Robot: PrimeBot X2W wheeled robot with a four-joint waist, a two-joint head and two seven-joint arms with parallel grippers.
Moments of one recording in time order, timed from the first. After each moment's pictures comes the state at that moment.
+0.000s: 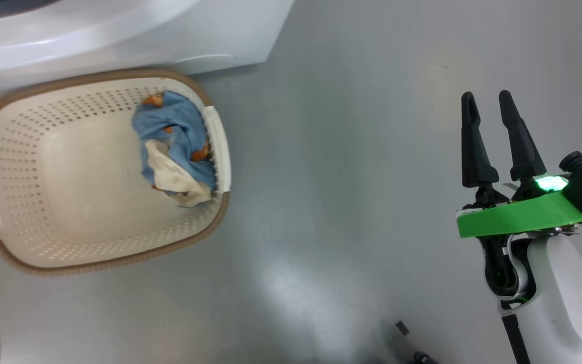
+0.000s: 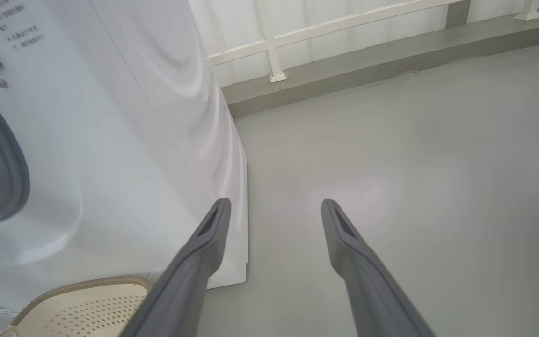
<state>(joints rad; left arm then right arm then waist) -1.35 0.29 0.07 0.88 -0.09 -0.10 -0.26 -0.40 -0.06 0.06 0.18 0.44 0.13 -0.25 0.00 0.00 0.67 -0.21</state>
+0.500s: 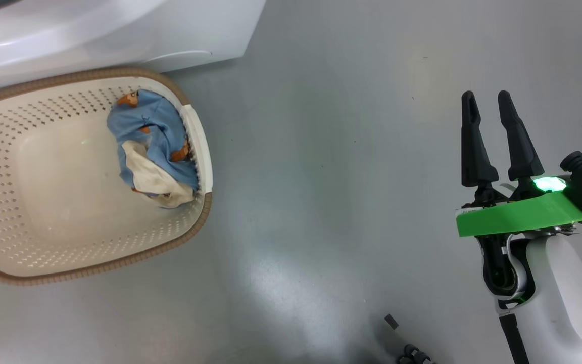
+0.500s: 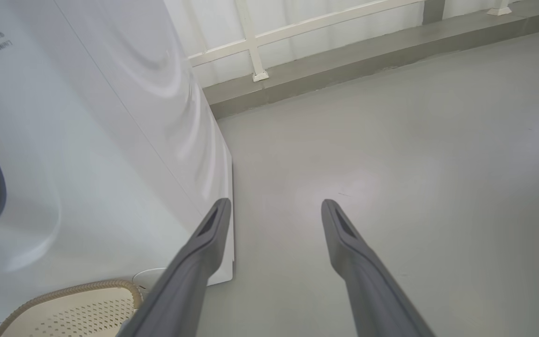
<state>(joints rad) -1.38 0.30 0.06 0.96 -0.07 -0.09 -0.26 -0.40 -0.05 0.06 0.18 0.48 0.13 -0.25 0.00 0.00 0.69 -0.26</state>
